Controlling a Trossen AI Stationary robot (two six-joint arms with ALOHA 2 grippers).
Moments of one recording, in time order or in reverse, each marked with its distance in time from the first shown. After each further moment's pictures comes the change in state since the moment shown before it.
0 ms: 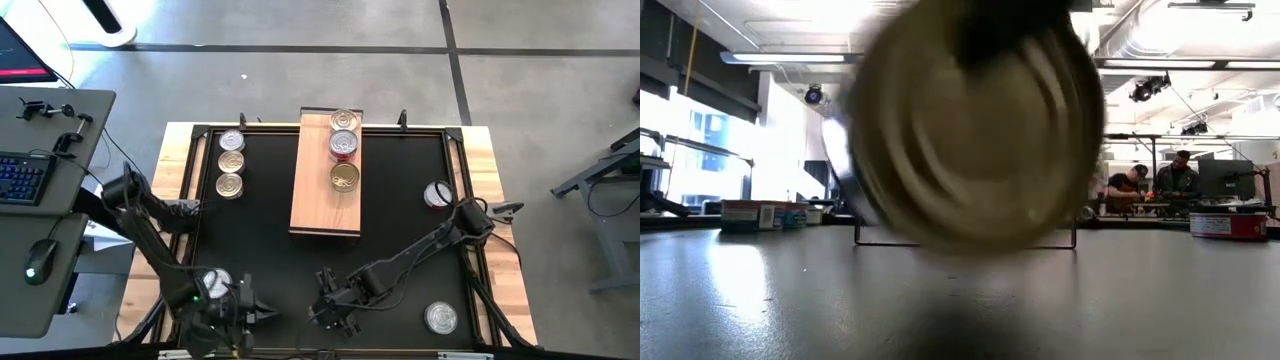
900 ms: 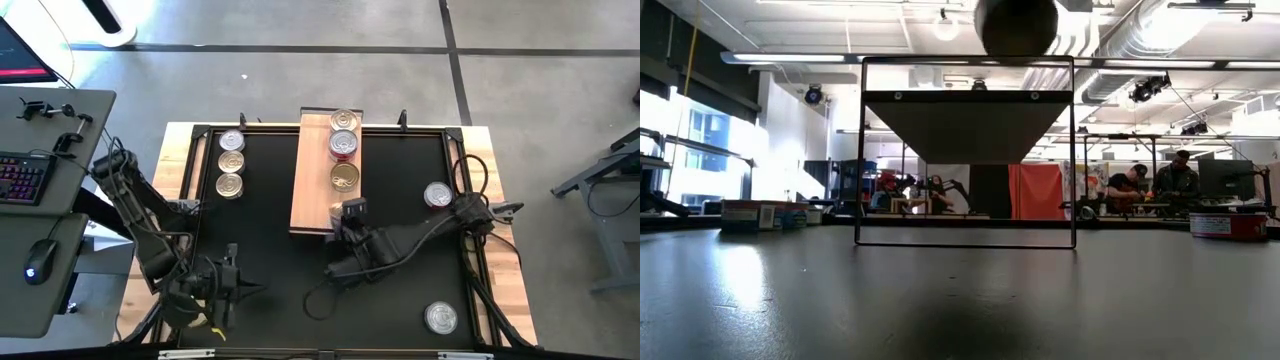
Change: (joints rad) left arm 0.027 -0.249 0.000 -0.272 0.003 0.263; right arm -0.088 -0.031 0.460 -1.027 0.796 0.124
